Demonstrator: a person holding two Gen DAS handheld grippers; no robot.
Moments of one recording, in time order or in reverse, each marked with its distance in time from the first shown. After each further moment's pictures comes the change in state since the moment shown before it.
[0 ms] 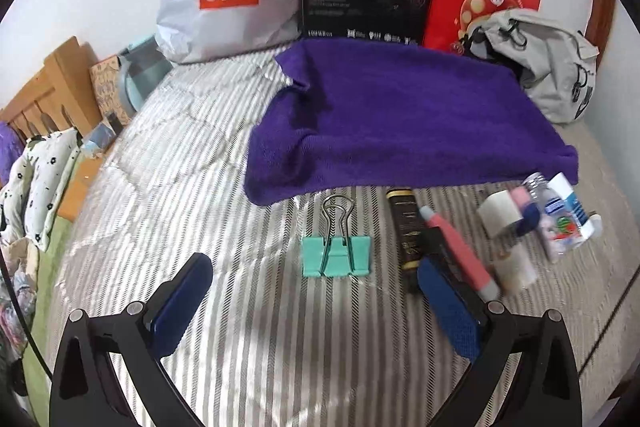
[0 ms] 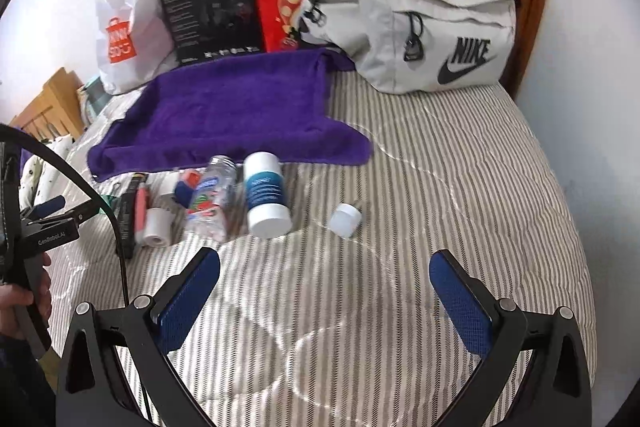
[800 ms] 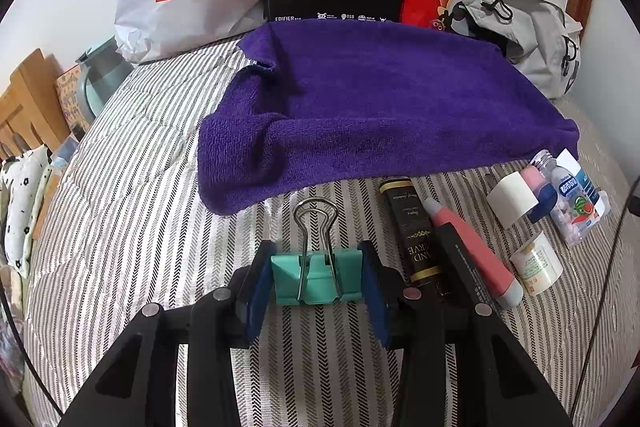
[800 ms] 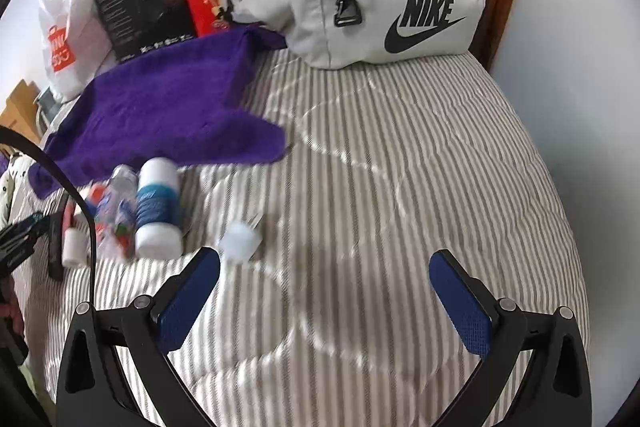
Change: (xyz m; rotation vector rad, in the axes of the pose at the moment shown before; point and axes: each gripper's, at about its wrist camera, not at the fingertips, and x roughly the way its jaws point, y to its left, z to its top) left arm 0.031 -0.003 0.001 0.076 0.007 -0.079; right arm 0.057 -0.065 0.016 0.064 0.060 -0.064
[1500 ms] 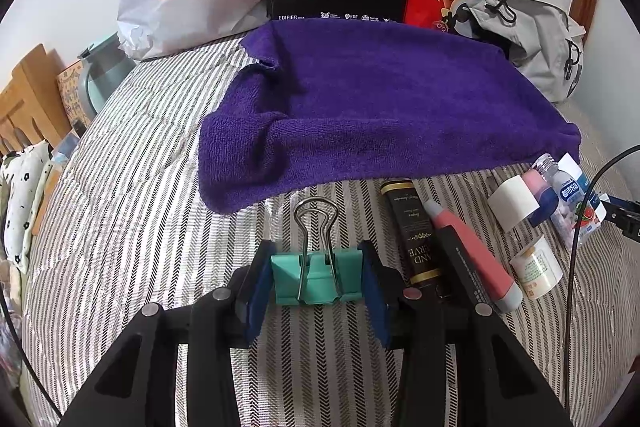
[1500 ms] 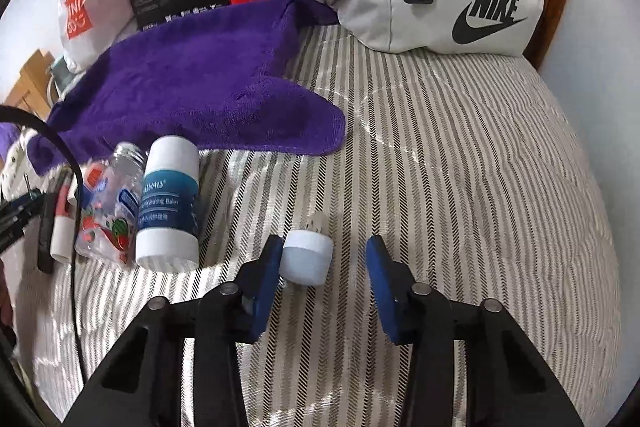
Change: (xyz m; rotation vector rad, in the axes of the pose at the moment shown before) left arm 0.001 -0.001 0.000 -0.013 0.002 0.004; right arm 0.040 0.035 -0.006 -0.108 0.032 0.052
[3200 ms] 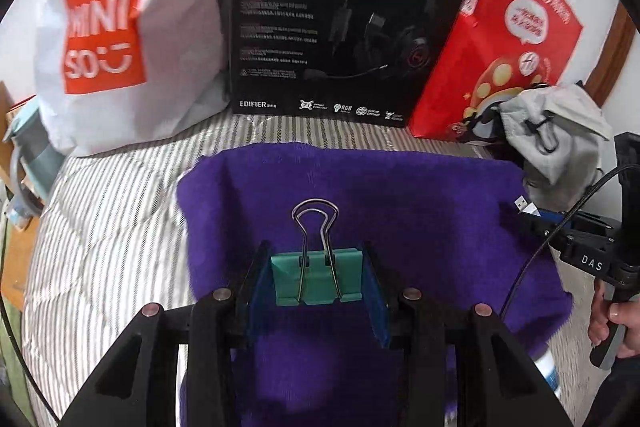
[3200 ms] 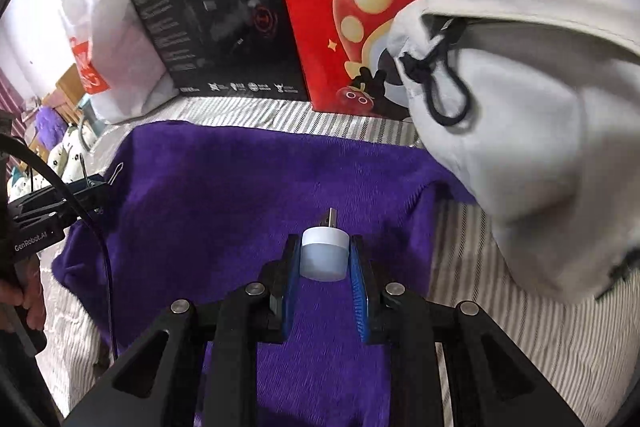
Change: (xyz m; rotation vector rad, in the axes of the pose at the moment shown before) left arm 0.069 -0.009 0.171 -0.056 0.003 -0.126; right arm 0.082 0.069 0.200 -0.127 -0.011 0.231
